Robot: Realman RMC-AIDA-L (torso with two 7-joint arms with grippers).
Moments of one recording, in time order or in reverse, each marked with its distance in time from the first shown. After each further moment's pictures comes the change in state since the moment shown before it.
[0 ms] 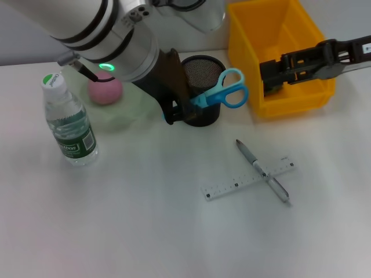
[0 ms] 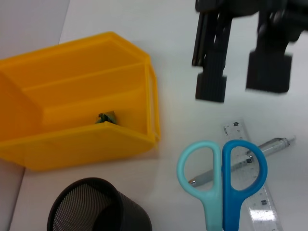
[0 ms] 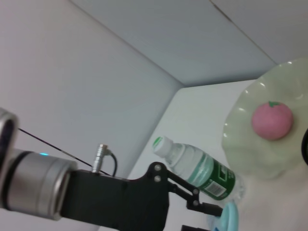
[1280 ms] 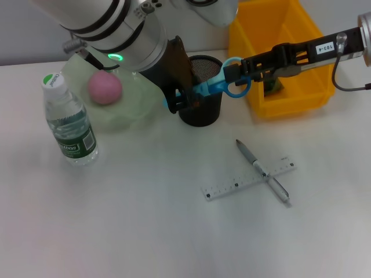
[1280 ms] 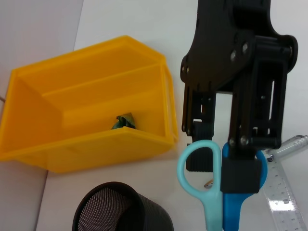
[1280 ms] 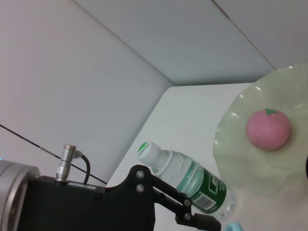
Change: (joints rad) left arm -0.032 0.003 0.033 0.015 0.051 -0.016 -0.028; right arm 0.052 0.034 -0.112 0.063 0.024 0.160 -0.034
